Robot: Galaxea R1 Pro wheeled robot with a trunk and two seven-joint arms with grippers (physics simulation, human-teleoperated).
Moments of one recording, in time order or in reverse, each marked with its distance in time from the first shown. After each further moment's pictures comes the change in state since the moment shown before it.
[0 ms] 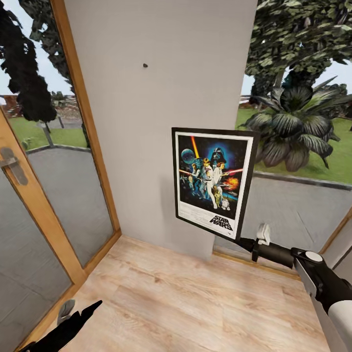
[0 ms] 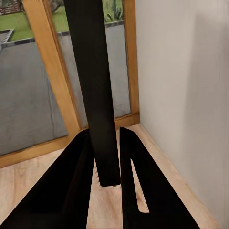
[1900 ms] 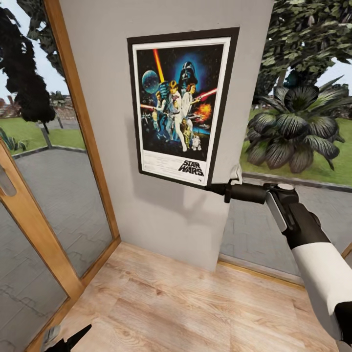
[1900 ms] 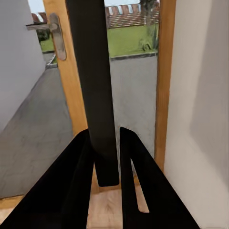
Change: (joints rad) left arm 0.106 0.011 -0.013 0.059 0.001 -0.118 -0.160; right arm -0.325 0.148 0.083 -0.324 0.015 0.525 -0.013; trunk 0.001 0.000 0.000
